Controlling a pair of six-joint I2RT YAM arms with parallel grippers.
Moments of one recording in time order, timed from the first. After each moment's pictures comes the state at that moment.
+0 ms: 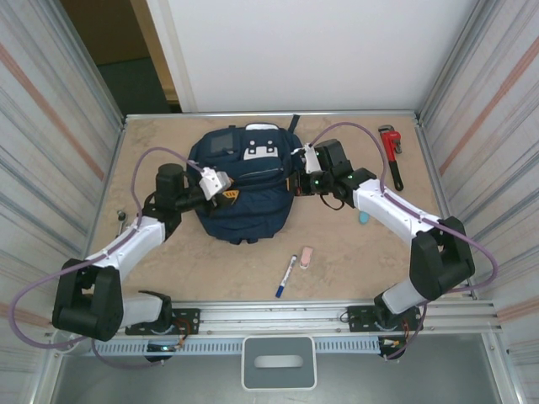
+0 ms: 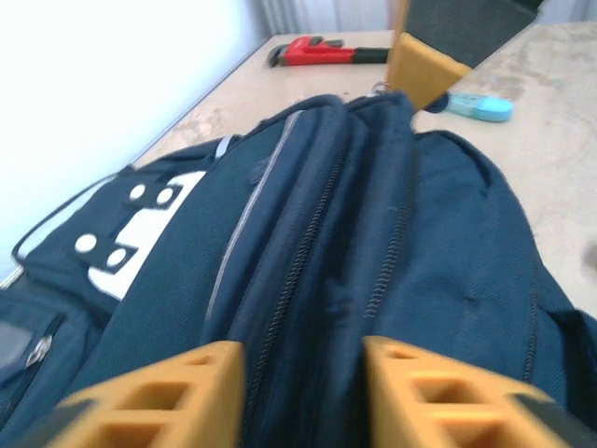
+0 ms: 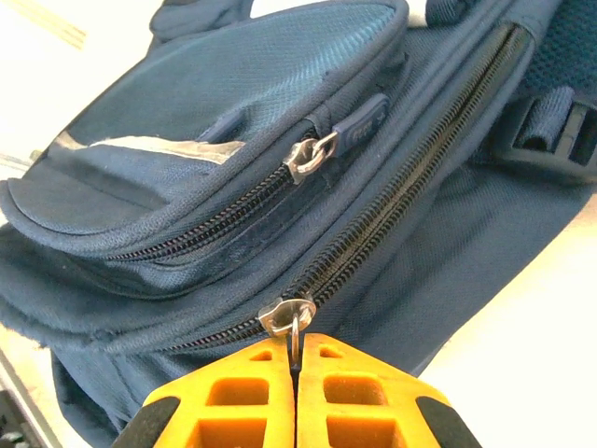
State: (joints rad) left arm -0.26 1.26 0.69 0.13 0.67 0.57; right arm 0.50 1.52 1.12 -0.35 -0.34 0.42
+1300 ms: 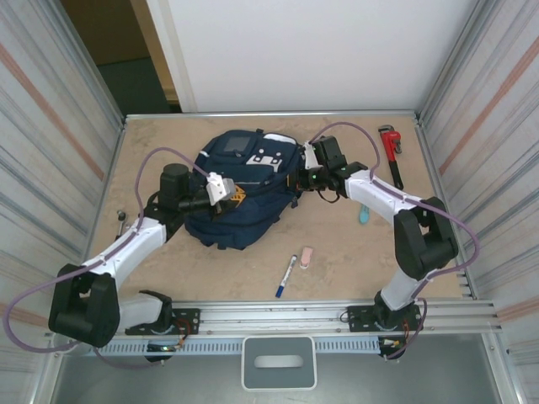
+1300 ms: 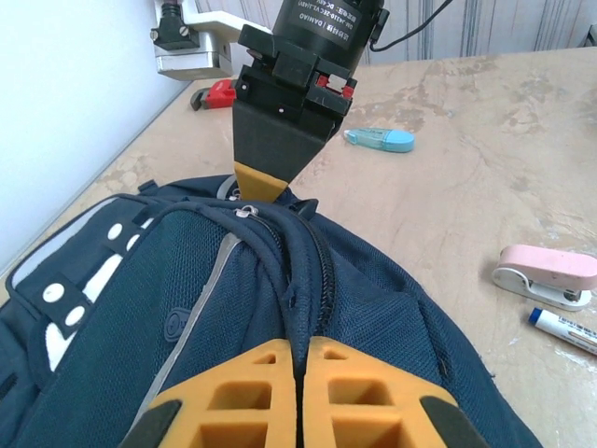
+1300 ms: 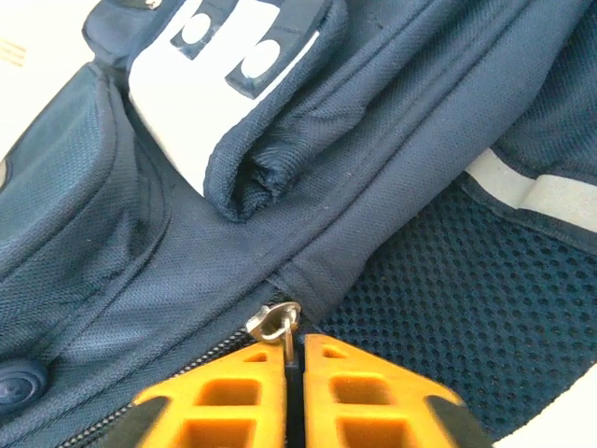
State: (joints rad) left arm -0.31 1.22 0.71 0.06 0.82 0.60; right arm 0.45 1.68 1.17 -0.32 -0.34 0.44
